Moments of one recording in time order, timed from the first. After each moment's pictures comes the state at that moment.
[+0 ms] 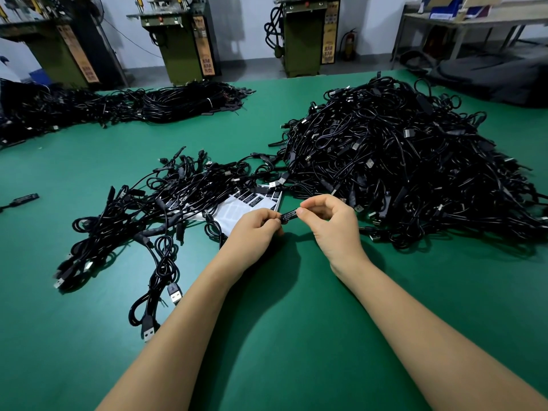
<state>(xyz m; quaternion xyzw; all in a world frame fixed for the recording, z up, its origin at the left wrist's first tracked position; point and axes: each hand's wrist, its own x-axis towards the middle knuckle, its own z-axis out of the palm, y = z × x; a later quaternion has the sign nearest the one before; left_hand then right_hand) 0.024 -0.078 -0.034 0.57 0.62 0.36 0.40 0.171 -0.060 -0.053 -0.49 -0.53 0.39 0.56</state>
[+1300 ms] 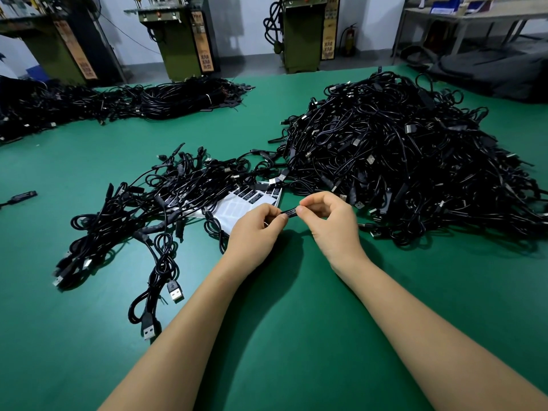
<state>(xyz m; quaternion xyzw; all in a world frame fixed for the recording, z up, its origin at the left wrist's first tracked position) 0.027 -0.078 -0.044 0.61 0.63 0.38 0.31 0.170 -0.060 -0.055 -0.51 -0.56 0.35 0.54</state>
